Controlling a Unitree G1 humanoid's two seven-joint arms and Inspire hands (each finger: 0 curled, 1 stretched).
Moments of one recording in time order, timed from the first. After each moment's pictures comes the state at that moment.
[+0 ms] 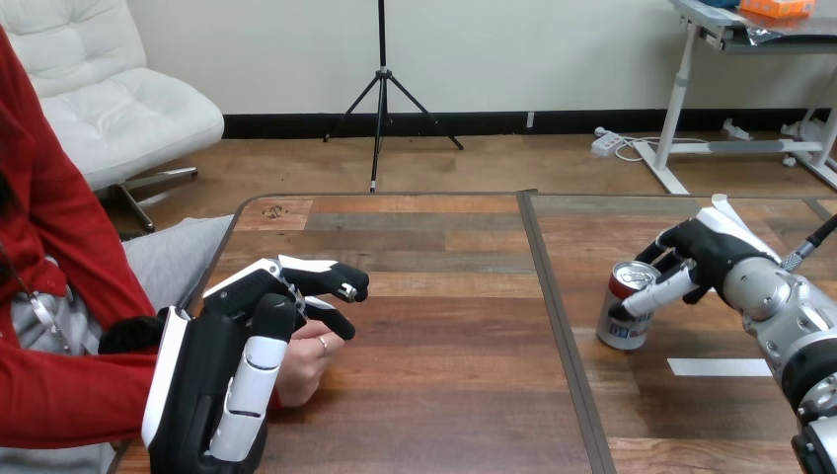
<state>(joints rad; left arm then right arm) 0.39 0.11 -0.10 -0.14 -0.14 -0.69 -0.16 -0.88 -0.47 0.23 1.34 -0.43 -0.05 0.09</state>
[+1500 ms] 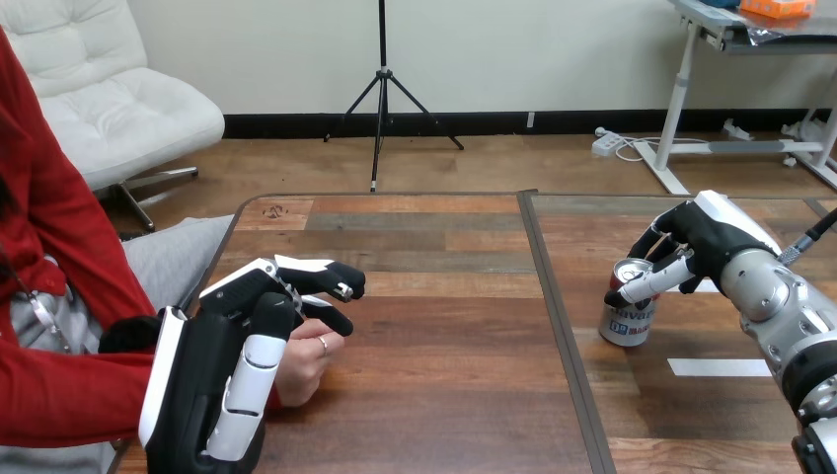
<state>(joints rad) 0.39 0.11 -0.09 -0.14 -0.16 -0.69 -0.17 -0.88 -0.47 0.23 1.34 -0.45 -0.11 0.04</state>
